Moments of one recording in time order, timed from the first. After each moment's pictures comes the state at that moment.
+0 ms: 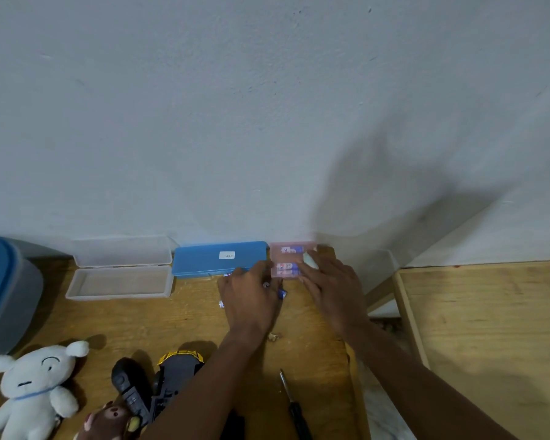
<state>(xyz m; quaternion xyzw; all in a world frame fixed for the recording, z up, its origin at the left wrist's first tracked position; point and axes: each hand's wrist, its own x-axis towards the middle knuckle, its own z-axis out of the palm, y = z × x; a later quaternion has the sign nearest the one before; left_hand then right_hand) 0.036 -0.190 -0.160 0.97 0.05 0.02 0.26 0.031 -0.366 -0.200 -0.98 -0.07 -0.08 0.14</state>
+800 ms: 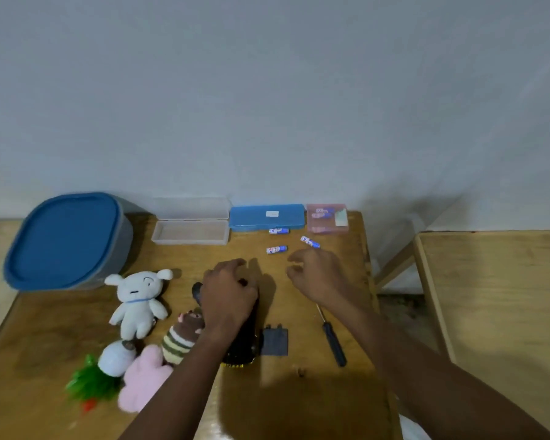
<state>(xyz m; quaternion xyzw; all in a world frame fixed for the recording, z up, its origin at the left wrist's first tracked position) -0.080 -0.073 -0.099 0.95 0.13 -0.04 0.27 -0.042 -0.260 -0.118 -0.95 -0.02 0.11 0.30</state>
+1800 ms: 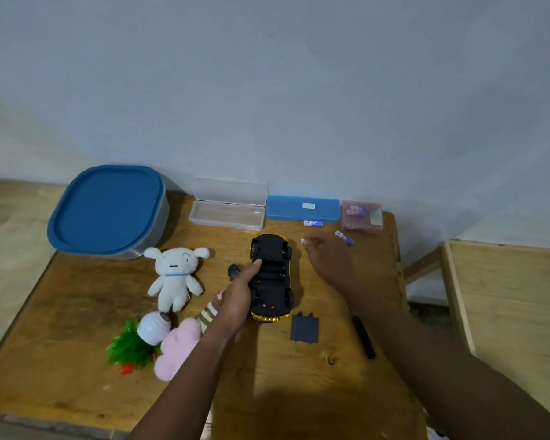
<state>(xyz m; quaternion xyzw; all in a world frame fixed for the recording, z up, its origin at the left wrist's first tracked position) -0.108 -0.014 -0.110 0.54 0.31 -0.20 0.76 -0.029 -0.203 -0.123 -0.91 0.04 0.06 0.41</state>
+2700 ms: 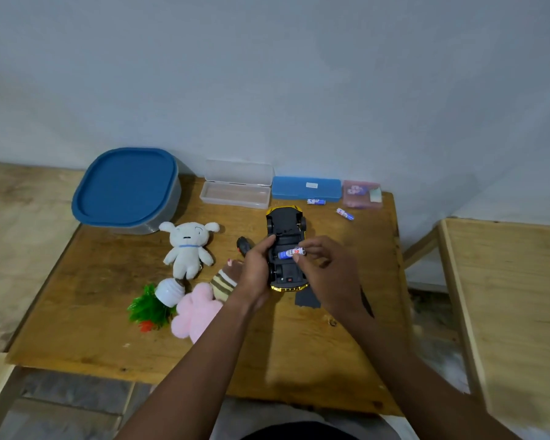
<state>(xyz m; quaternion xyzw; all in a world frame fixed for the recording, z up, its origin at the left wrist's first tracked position) -0.136 -0.039 -0.086 0.50 0.27 -0.20 0.80 -0.155 -0.183 -0.076 -0.83 0.02 -0.04 0.56</state>
